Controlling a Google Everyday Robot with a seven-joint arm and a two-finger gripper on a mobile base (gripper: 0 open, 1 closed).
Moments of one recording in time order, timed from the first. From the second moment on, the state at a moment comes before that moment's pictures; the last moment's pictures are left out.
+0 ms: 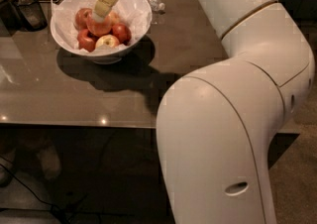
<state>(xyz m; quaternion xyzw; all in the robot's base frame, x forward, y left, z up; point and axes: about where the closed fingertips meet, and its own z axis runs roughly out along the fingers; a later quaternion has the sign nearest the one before) 0.711 0.107 1.003 -0.60 0.74 0.10 0.29</state>
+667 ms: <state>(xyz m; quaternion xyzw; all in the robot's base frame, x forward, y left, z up) 0.729 0.138 0.964 -0.59 0.75 0.14 0.27</state>
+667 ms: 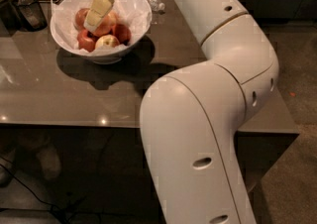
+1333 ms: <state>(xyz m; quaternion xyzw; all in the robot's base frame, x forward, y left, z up) 0.739 0.158 0.941 -0.59 0.75 0.16 0.25</state>
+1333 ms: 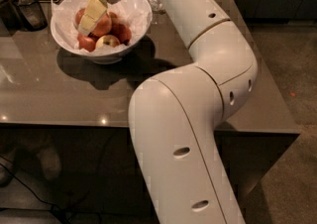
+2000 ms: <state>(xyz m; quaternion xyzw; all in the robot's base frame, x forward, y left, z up) 0.745 0.171 0.922 -0.58 0.76 0.18 0.24</state>
